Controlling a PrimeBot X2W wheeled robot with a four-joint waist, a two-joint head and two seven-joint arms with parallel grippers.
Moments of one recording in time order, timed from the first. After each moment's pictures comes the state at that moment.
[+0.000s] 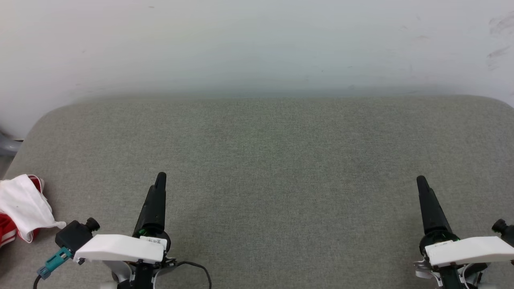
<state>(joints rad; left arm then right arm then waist) -0.07 0.05 -0.01 0.12 -1.15 -0.13 -0.06 -0.04 -0.05 -0.04 0.14 1.07 0.13 -0.06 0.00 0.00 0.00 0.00</state>
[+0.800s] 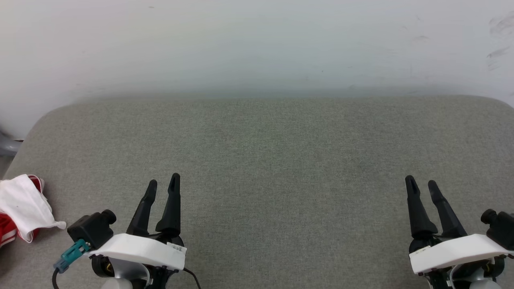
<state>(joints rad) -0.06 0.06 -0.05 0.09 -0.67 -0.13 -0.13 -0.02 -0.05 -0.04 0.06 0.59 0.13 -0.08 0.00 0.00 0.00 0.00</state>
